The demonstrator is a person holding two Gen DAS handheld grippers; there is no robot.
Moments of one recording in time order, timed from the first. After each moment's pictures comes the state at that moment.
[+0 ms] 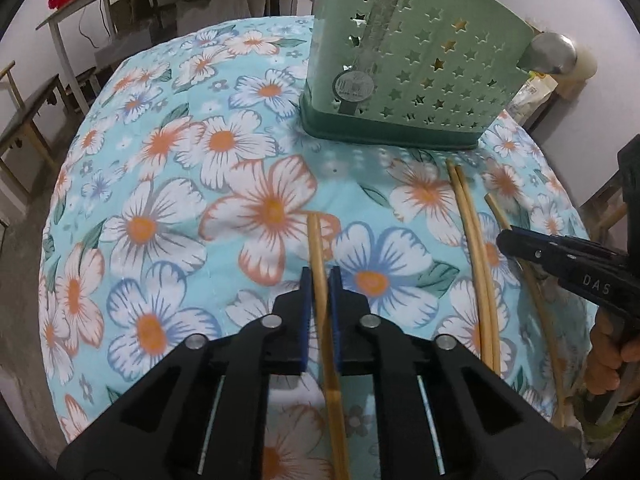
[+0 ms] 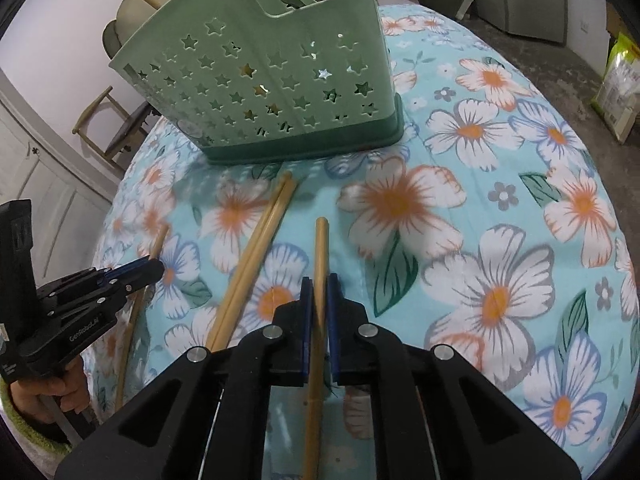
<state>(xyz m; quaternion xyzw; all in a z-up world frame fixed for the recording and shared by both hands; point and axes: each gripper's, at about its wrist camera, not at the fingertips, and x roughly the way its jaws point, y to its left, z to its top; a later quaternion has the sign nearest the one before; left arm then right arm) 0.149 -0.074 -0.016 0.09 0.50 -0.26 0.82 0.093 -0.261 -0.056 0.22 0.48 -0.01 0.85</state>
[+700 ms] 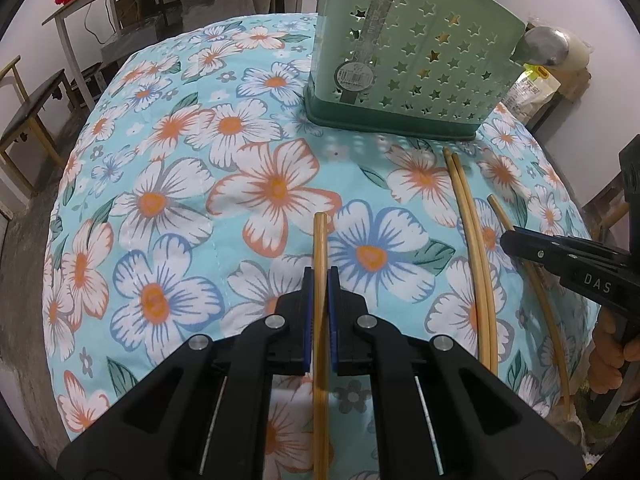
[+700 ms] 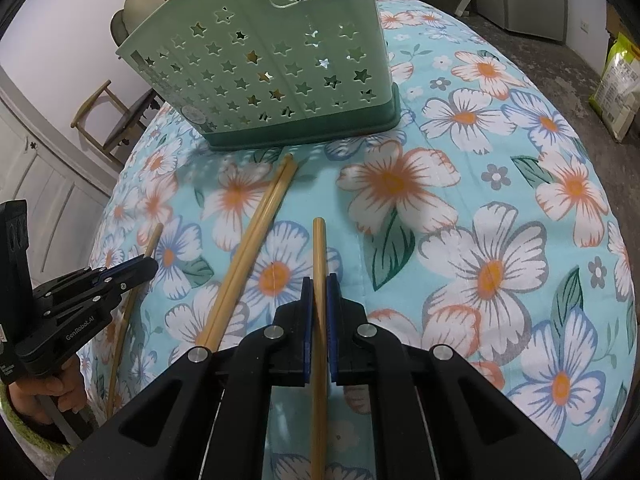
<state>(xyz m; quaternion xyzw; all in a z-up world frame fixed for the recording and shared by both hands) 0.136 -0.065 -0.014 0.09 0.51 -0.25 0.82 0.084 -0.254 -0.056 0.22 0.49 -0.01 0.84</state>
